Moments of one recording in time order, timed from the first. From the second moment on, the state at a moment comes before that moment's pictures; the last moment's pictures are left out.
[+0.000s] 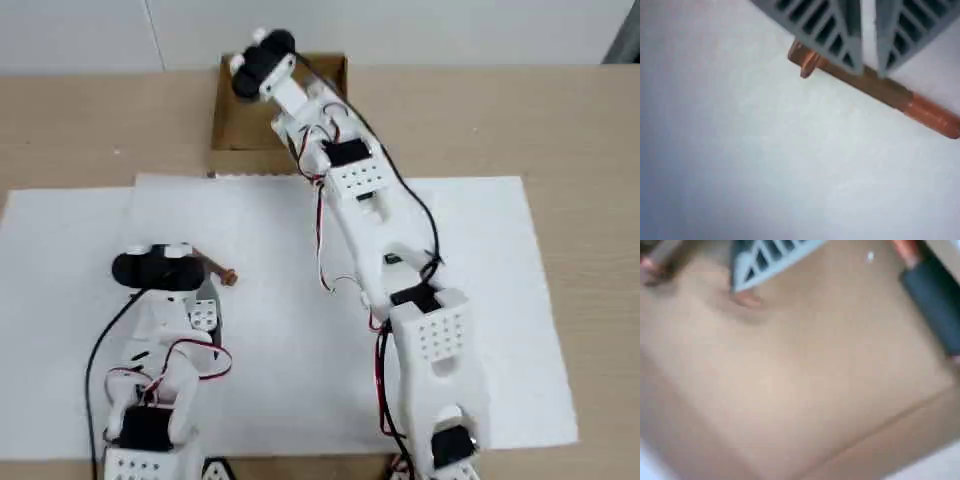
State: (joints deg) left arm 0.9 -103.3 96.6 48.4 6.1; right arm -23.2 40.8 -32.9 25.8 28.0
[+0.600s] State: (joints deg) left arm 0.9 -103.3 96.6 48.5 6.1; right arm -22.0 31.7 -33.0 46.6 28.0
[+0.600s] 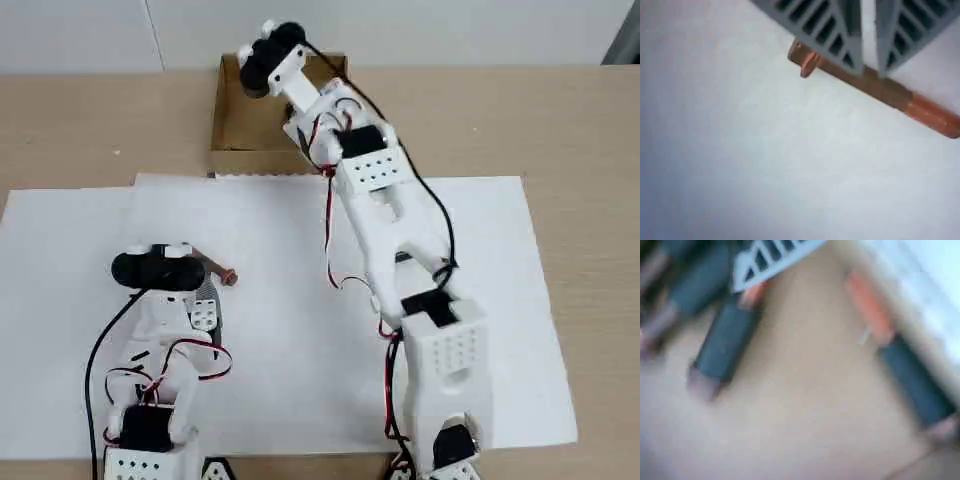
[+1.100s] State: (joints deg) left arm 0.9 -103.3 96.6 48.5 6.1; right arm -20.5 15.0 -33.0 84.2 20.5
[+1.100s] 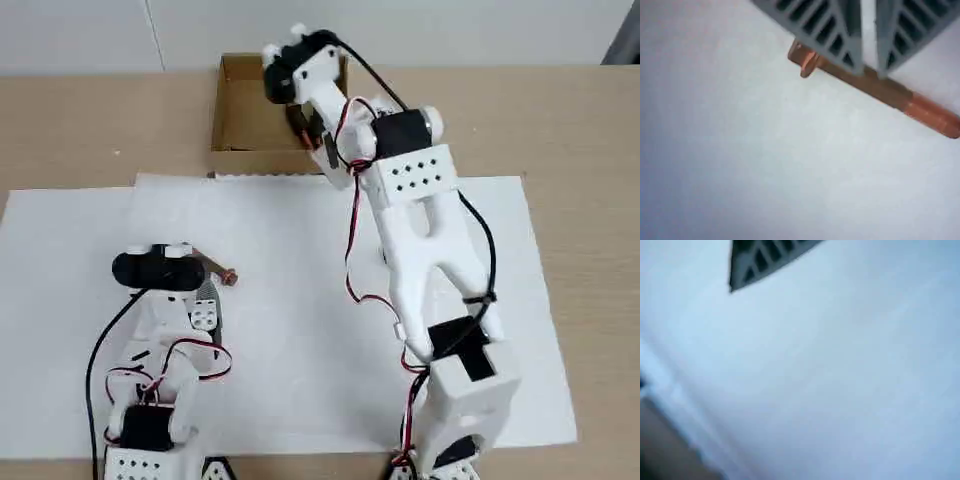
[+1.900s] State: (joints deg) left arm 0.9 -103.3 96.6 48.5 6.1; right arm -14.0 13.9 -12.5 94.7 51.2
